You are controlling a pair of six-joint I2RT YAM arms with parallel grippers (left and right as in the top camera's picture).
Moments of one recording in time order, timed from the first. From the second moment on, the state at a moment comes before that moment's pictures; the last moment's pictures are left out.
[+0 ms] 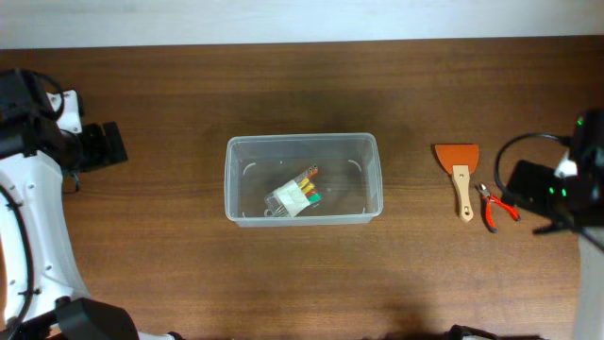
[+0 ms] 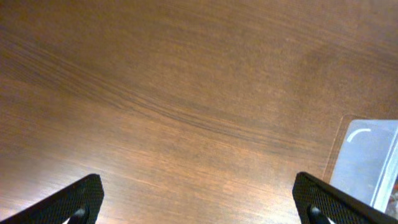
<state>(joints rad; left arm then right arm) 0.37 1.61 1.60 -1.14 0.04 0.07 -0.28 1.27 1.55 -1.46 0.20 0.16</state>
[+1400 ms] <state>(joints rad) 0.36 1.61 1.59 -1.16 0.04 0.06 -0.24 1.83 1.17 -0.80 -0.03 -0.12</state>
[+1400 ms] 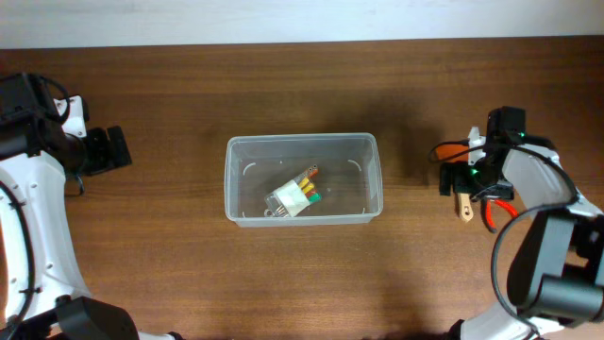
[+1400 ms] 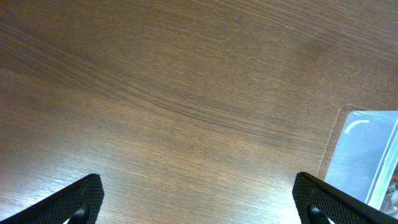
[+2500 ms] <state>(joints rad) 0.34 1.61 1.59 -1.16 0.04 0.06 -0.24 1.91 1.17 -0.78 -0.04 -0.13</state>
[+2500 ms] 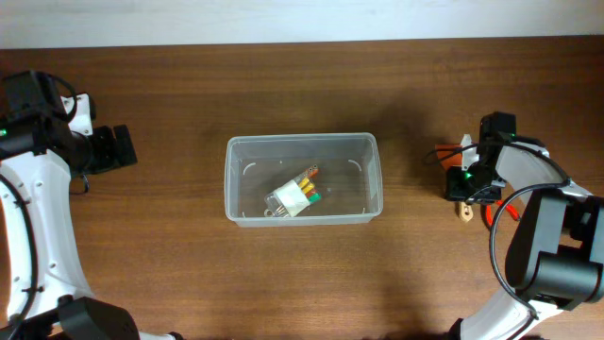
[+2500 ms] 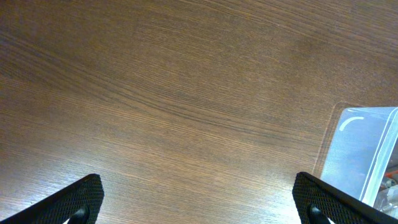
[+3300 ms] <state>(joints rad) 0.34 1.61 1.59 -1.17 0.04 0.06 -0.24 1.91 1.17 -0.78 -0.04 -0.13</state>
